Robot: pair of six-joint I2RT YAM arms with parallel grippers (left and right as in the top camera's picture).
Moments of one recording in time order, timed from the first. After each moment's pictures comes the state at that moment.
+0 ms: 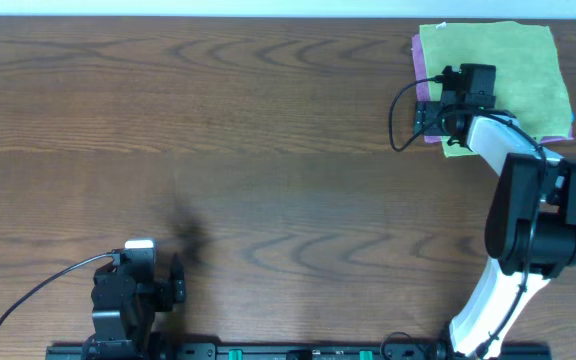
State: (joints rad) left arm 0.01 0.01 0.24 -0.90 -0.06 0.04; right arm -0.10 2.09 1.32 -0.23 -0.03 -0.05
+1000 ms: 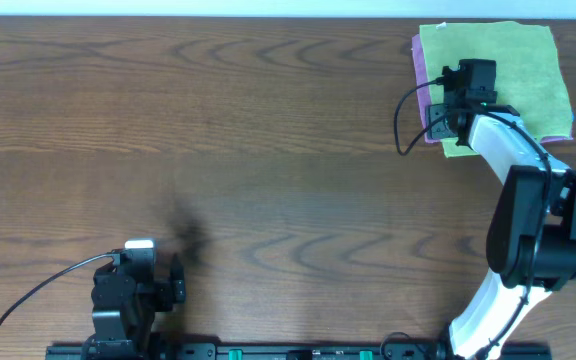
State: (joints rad) left arm 0.01 0.01 0.24 -0.90 -0.06 0.04; right arm -0.08 2.01 1.32 -0.34 0.15 -0.18
